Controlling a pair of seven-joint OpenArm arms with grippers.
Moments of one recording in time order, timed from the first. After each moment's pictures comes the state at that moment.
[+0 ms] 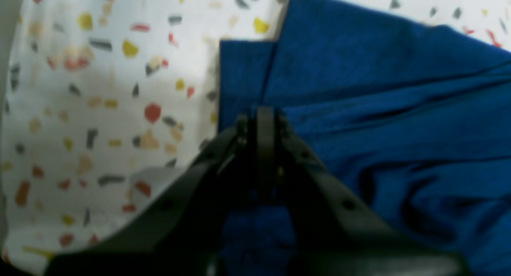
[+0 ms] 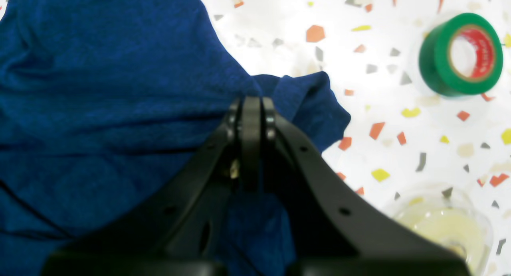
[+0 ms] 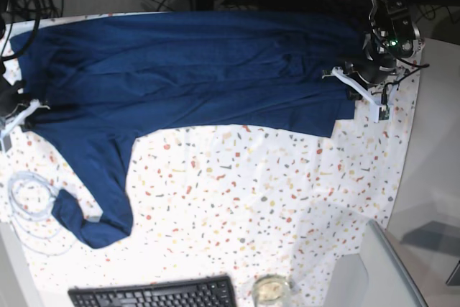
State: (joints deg) left arm 15.7 -4.0 -24.3 91.7 -6.1 -19.3 41.0; right arm -4.2 25.8 13.6 65.2 20.7 21.0 -29.9
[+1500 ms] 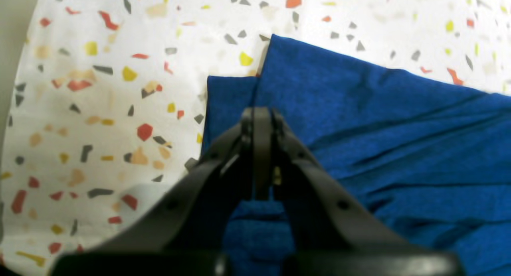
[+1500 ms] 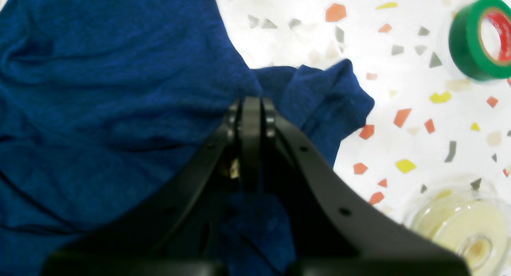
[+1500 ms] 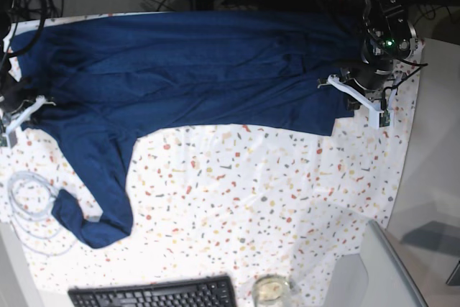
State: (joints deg) left arm 15.2 0.2 -25.6 97.5 -6.1 -19.3 41.1; right arm -4.3 24.3 13.6 65.2 20.5 21.0 -30.2
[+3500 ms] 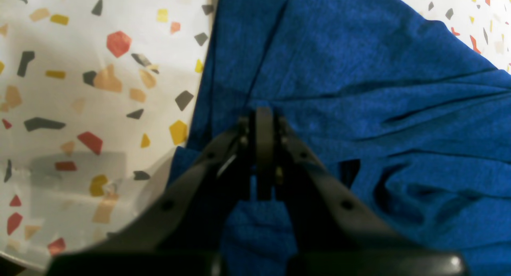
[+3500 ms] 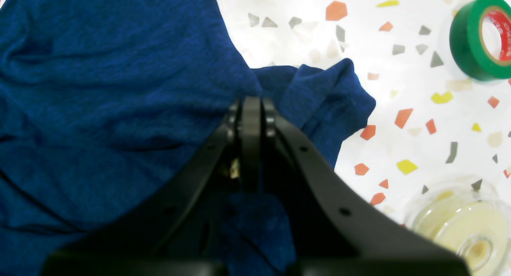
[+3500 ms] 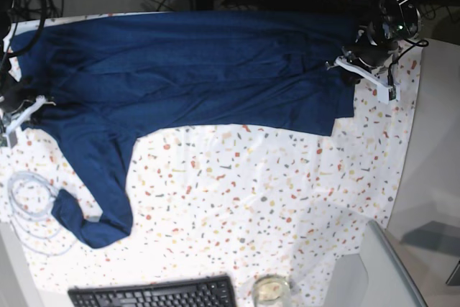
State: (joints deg) left arm 17.9 -4.0 -27.7 88.7 -19.8 -19.2 41.0; right arm -4.2 24.3 13.6 65.2 20.5 21.0 -30.3
